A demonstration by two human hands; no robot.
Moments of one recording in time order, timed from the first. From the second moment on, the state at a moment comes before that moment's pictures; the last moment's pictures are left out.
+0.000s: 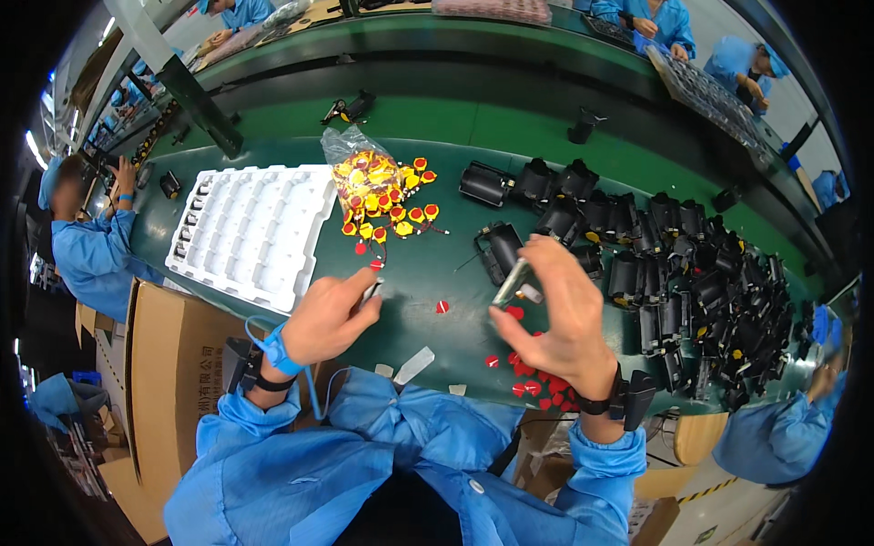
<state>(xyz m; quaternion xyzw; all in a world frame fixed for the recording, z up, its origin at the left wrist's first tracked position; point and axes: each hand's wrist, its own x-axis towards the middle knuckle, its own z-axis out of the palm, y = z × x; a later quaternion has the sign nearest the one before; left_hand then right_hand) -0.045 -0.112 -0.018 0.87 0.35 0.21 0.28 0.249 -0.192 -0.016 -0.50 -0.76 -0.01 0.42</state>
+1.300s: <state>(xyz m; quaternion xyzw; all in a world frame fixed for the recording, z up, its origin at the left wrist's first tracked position) -0.026 -0.005 -0.044 0.93 0.36 0.02 0.02 0.172 -0.364 -0.106 -0.68 -0.63 0.11 0.36</state>
